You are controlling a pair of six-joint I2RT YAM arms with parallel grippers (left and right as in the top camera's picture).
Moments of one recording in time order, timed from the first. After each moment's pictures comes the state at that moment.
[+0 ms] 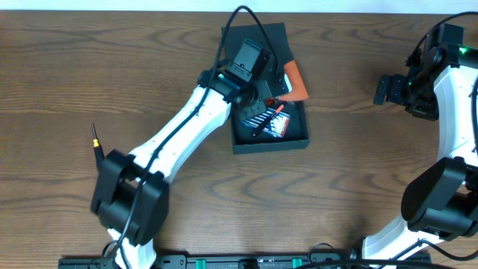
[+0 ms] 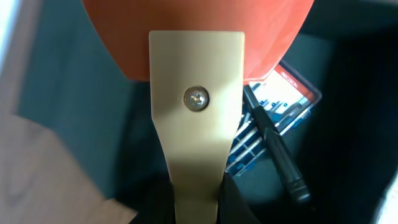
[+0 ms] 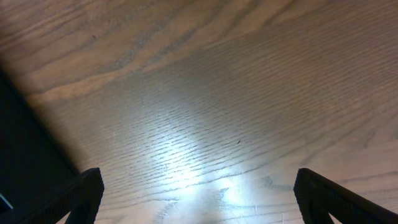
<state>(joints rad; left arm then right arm) -0.60 1.93 1.60 -0.74 0.09 0.64 -0.27 1.85 1.69 -1.25 0.00 0.10</state>
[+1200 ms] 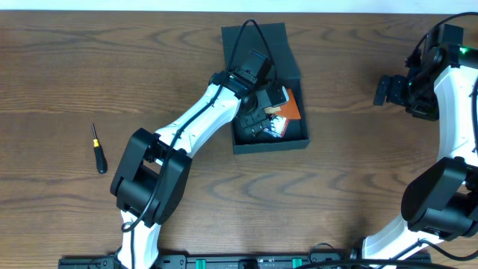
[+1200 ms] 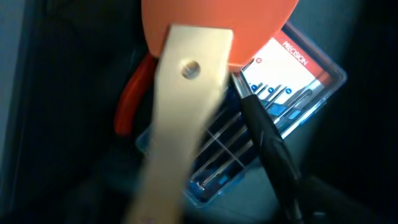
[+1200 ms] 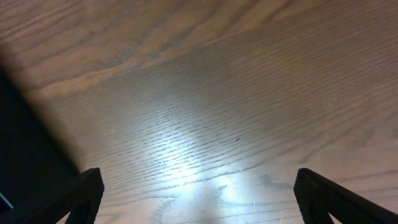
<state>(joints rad) -0.59 2.07 1.60 -0.73 0.10 0.64 -0.28 1.85 1.69 -1.26 0.00 0.09</state>
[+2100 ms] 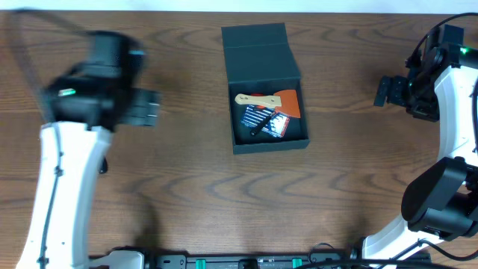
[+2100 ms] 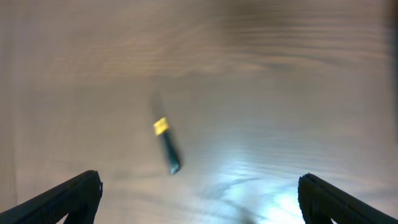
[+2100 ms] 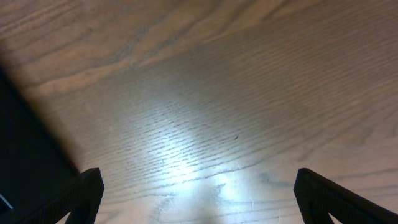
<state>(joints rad) -0.08 1.43 1.60 -1.31 -0.25 0.03 -0.28 1.85 1.69 -1.27 0.00 0.08</state>
